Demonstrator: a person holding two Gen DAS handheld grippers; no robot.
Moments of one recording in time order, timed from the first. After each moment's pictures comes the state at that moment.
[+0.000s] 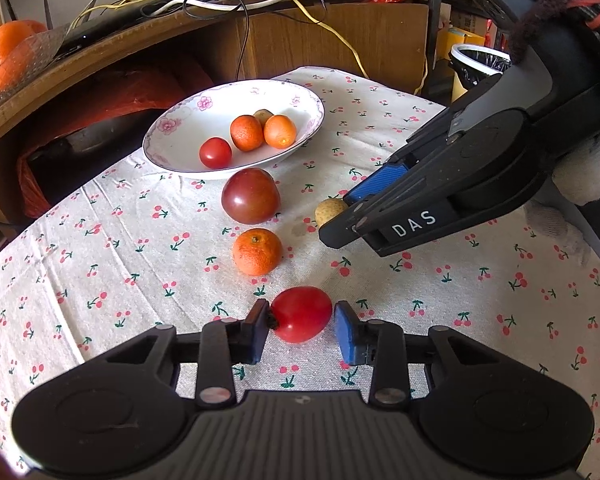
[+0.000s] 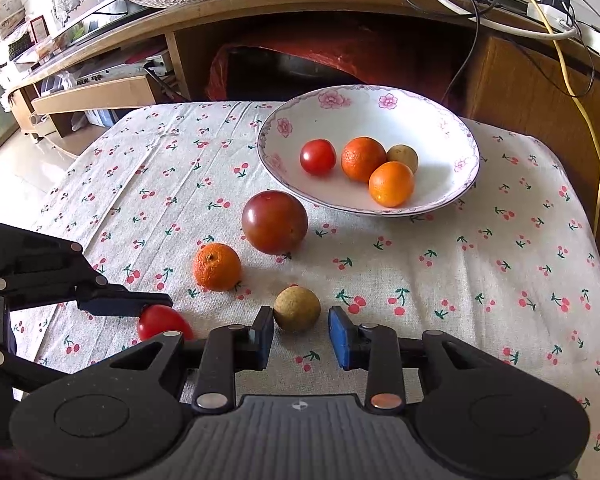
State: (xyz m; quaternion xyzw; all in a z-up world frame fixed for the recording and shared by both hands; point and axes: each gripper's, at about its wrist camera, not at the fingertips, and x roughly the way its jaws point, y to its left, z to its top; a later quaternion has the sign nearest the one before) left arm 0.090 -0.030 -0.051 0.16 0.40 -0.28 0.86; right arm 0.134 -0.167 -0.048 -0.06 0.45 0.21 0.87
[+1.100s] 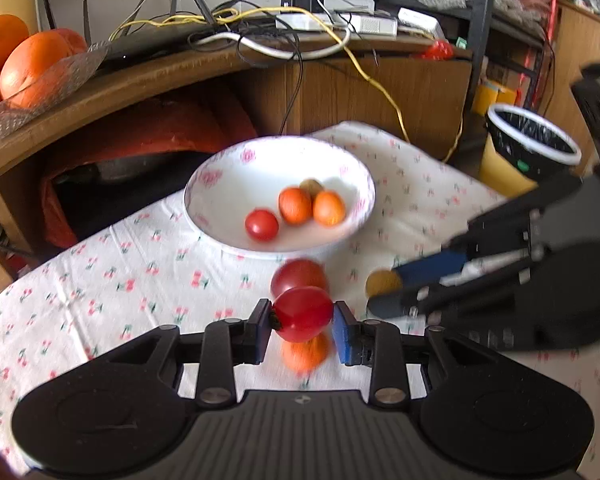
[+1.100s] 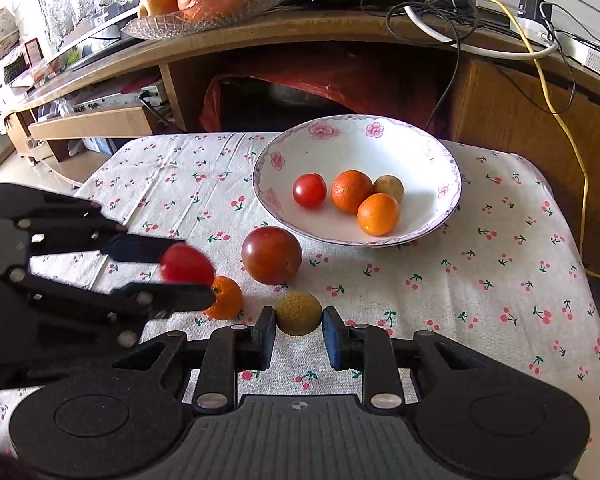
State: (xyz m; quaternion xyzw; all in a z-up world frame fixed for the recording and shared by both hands) left arm 0.141 -0.025 -0.018 0.09 0.37 -0.25 0.89; right arm 0.134 -0.170 -0.028 -0.04 0.43 0.20 0.88
